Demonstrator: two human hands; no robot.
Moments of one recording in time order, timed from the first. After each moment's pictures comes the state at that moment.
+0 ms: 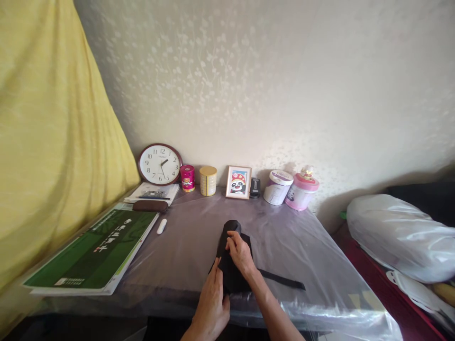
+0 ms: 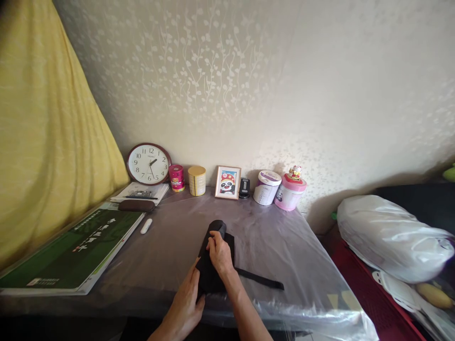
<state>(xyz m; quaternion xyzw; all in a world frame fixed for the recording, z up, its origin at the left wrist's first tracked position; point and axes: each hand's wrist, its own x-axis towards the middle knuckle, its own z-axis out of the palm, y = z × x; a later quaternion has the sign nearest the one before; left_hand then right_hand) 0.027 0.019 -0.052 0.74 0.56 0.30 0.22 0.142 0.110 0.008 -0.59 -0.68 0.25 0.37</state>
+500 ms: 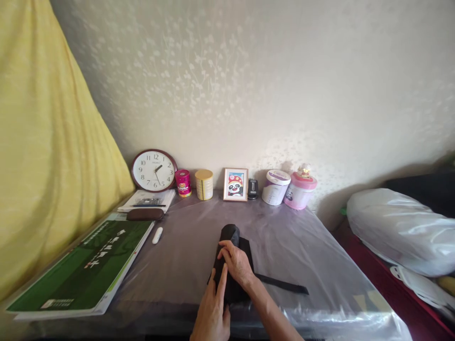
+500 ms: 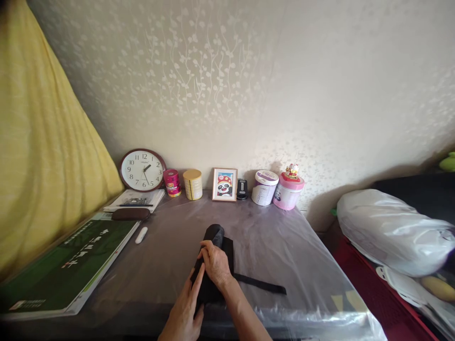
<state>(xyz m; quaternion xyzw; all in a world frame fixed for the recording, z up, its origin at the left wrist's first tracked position) 0.024 0.014 -0.038 0.75 0.56 0.26 0.24 0.139 0.103 0.008 -0.51 -0.75 0.24 0.35</state>
